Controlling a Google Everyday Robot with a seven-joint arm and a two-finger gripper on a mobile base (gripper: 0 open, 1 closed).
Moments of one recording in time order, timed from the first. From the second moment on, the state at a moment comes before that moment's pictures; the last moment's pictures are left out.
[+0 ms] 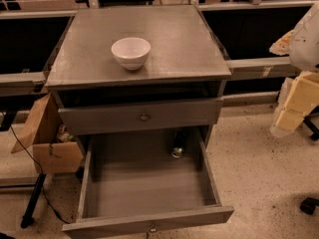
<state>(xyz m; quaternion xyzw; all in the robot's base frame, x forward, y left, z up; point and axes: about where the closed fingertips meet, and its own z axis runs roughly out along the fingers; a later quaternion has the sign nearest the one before) 0.438 -0.217 0.976 -0.60 0.78 -0.03 0.16</state>
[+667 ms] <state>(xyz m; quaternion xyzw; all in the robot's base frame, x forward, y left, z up) 0.437 -0.197 0.961 -0.59 0.79 -0.01 0.16</state>
